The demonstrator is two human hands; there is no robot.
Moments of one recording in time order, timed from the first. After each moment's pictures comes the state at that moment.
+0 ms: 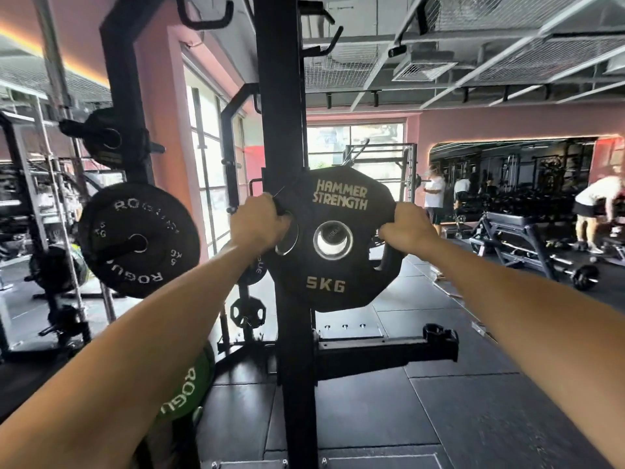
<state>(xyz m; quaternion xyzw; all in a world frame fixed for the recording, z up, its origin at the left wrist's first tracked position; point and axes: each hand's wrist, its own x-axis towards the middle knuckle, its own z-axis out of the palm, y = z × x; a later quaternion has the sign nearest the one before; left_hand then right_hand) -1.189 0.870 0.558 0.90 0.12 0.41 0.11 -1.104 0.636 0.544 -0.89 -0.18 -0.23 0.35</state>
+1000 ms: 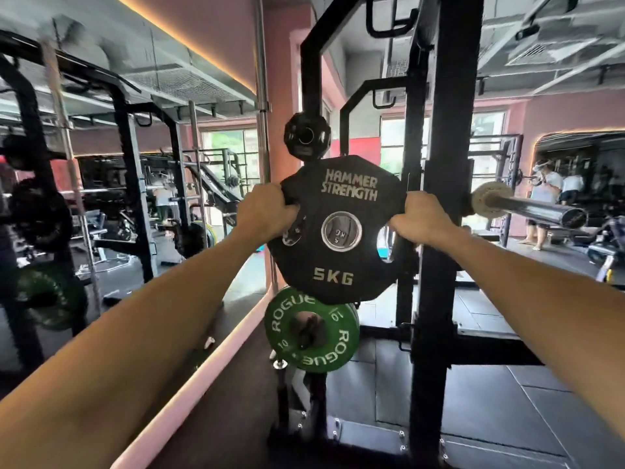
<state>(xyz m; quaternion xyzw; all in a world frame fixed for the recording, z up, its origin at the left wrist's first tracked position) -1.529 1.213 0.575 0.89 0.21 0.41 0.06 -1.381 1.000 0.559 -0.87 -0.31 -0.21 0.34</state>
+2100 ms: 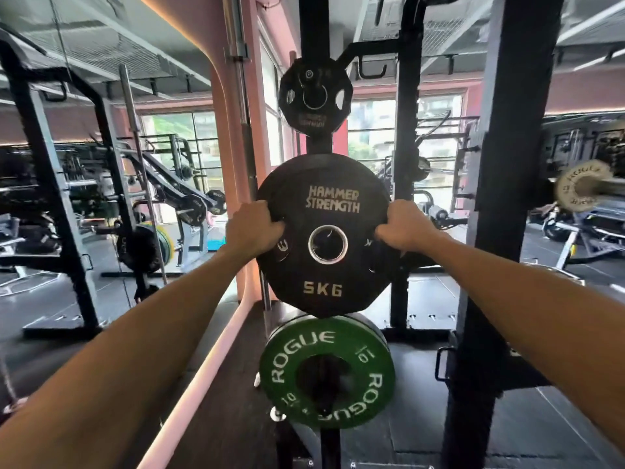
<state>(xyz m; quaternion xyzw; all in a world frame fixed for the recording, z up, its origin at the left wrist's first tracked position) -1.268 1.528 0.527 0.91 0.16 0.37 0.11 -1.164 1.291 0.528 -0.91 -0.26 -0.19 0.25</state>
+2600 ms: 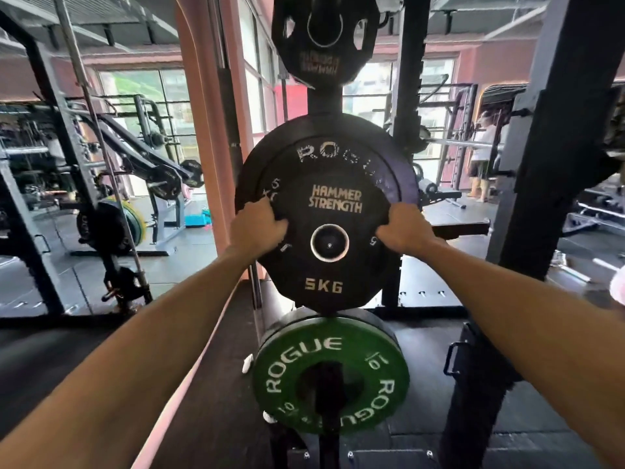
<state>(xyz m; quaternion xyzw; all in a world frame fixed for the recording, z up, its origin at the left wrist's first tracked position) -1.128 1.611 0.477 0.92 0.14 0.34 0.16 -1.033 1.382 0.472 -0.94 -0.19 -0.18 0.23</state>
